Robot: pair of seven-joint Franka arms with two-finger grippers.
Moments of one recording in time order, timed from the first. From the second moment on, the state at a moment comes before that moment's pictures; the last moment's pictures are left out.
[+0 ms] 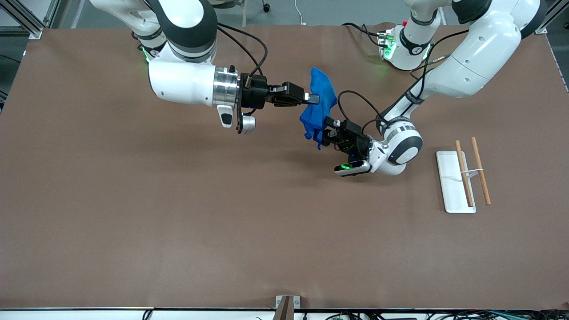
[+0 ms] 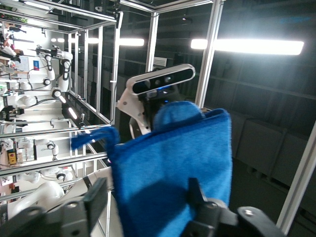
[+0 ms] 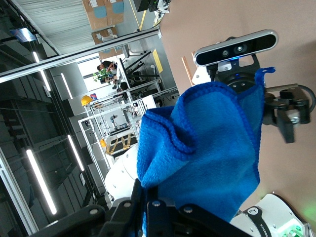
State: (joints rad) left arm 0.13 0.77 -0.50 -1.91 -1.77 1.33 1.04; right arm 0.05 0.28 0.73 -1.75 1.43 2.44 0.02
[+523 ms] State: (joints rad) left arm 0.19 0.76 -0.50 -1.91 -1.76 1.32 1.02; right arm 0.05 0.29 0.73 -1.75 1.43 2.44 0.02
